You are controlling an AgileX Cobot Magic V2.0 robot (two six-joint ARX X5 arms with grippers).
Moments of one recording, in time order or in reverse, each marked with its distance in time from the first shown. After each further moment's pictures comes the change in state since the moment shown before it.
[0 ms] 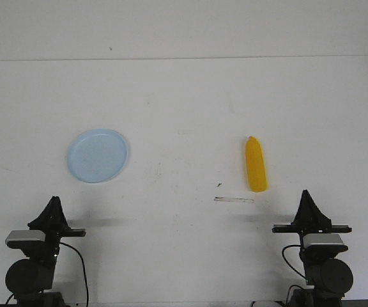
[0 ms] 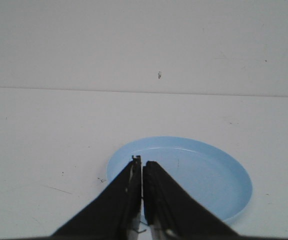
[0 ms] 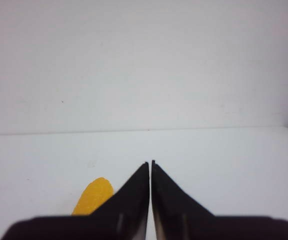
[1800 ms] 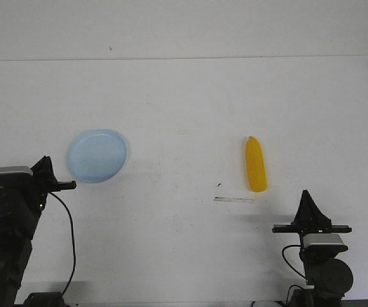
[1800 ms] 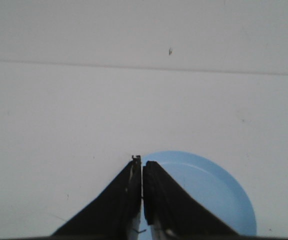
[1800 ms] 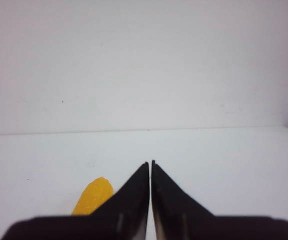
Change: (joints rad) left arm 0.000 0.737 0.659 -0.210 -0.032 -0.010; right arm 0.000 0.000 0.000 0.000 0.000 0.000
